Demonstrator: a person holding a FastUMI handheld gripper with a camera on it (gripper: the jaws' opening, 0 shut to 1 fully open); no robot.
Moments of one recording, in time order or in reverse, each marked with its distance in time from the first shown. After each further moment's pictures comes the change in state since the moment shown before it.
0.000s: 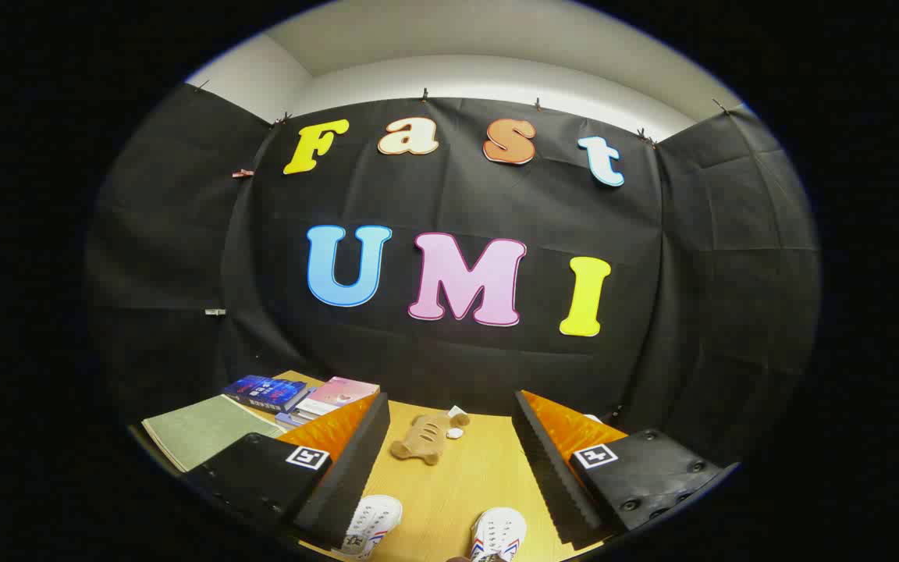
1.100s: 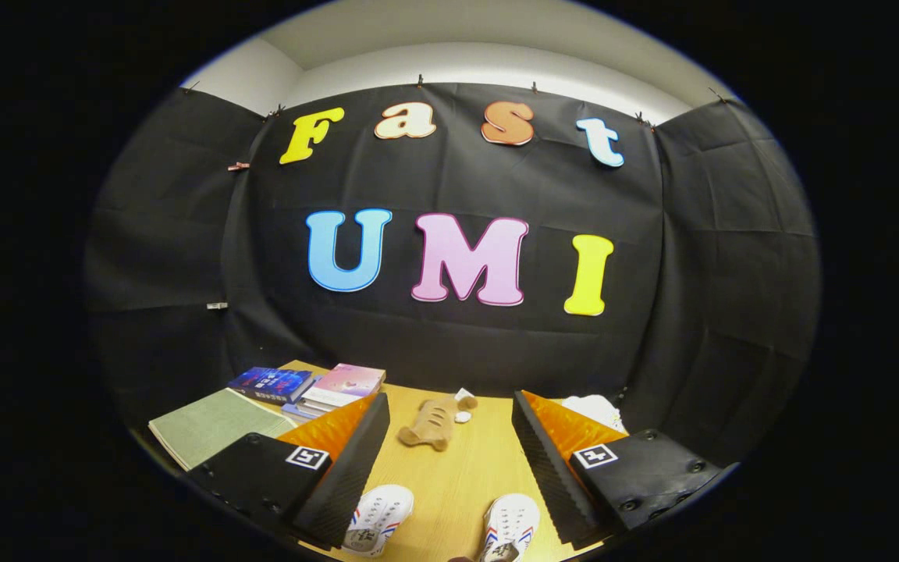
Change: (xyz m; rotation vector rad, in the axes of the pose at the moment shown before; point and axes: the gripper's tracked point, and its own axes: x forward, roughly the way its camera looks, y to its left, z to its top) arm 0.003 0.015 -0.030 0.042 0.089 0.016
